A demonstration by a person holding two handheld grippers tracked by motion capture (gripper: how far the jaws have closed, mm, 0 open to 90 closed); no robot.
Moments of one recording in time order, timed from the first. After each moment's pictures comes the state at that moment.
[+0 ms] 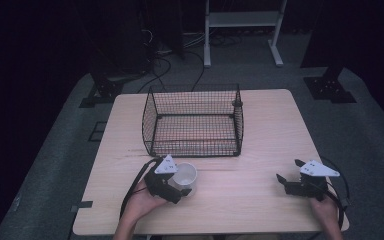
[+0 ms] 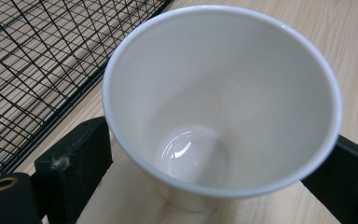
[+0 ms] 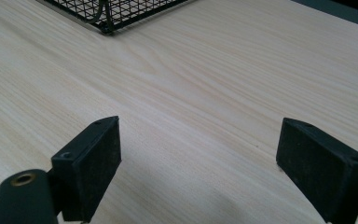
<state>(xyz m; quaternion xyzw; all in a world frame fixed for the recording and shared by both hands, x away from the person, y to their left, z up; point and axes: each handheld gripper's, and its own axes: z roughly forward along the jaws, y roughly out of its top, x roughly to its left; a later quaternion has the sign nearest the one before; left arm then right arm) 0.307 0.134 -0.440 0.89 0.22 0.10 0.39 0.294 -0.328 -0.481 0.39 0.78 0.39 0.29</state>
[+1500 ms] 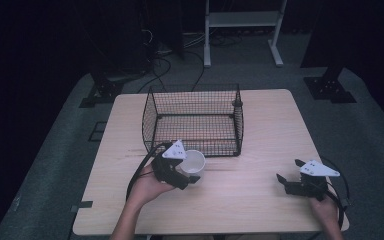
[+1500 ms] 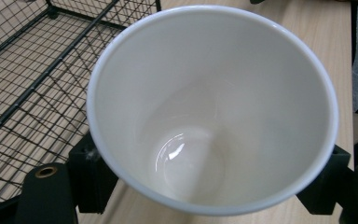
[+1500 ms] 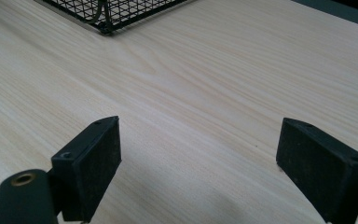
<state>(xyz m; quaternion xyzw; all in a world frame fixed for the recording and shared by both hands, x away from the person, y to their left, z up) 0.327 0.112 -0.388 0.90 0.17 0.08 0.40 0.294 -0.329 -0.481 0.39 0.78 0.39 0.29</state>
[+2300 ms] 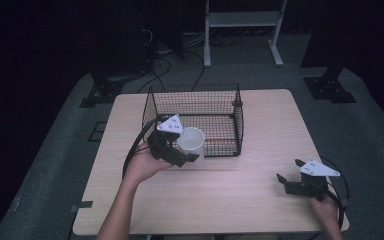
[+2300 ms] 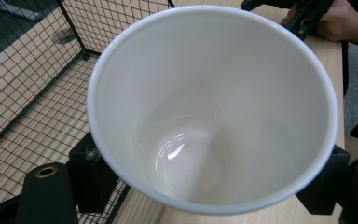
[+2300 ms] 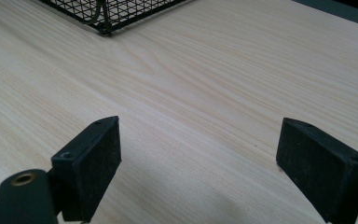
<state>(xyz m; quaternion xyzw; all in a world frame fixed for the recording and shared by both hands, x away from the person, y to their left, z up) 0.357 0.116 -0.325 0.89 0.16 0.08 0.41 0.294 -0.329 -0.481 0.40 0.78 0.39 0.29</state>
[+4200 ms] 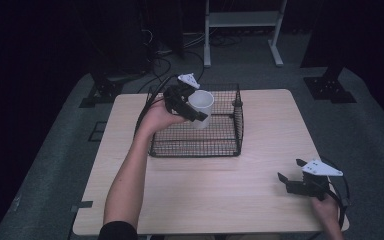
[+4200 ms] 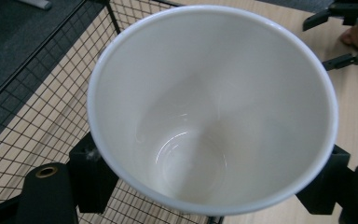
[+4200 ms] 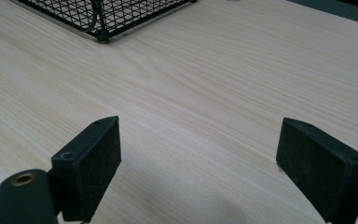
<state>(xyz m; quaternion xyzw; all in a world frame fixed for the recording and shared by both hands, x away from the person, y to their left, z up) 0.470 0.080 -0.291 0.91 0.17 0.09 0.37 0.295 -0.333 -0.481 0.41 0.77 0.41 0.29</state>
